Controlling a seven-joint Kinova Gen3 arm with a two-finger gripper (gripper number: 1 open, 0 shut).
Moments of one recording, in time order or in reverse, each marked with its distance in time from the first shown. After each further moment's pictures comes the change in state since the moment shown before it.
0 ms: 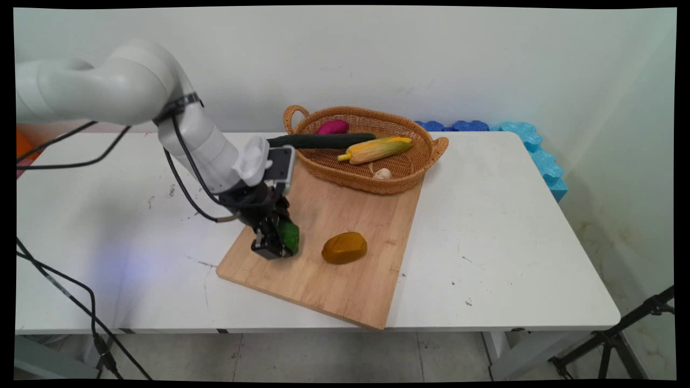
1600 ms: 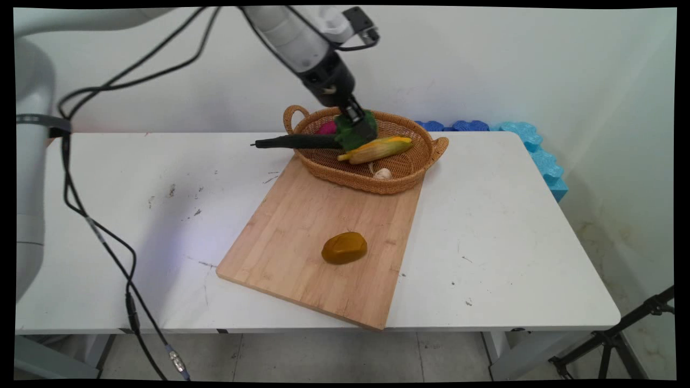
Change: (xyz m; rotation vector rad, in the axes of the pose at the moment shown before) arm 0.156 -0.140 -0.052 0.186 0.179 -0.324
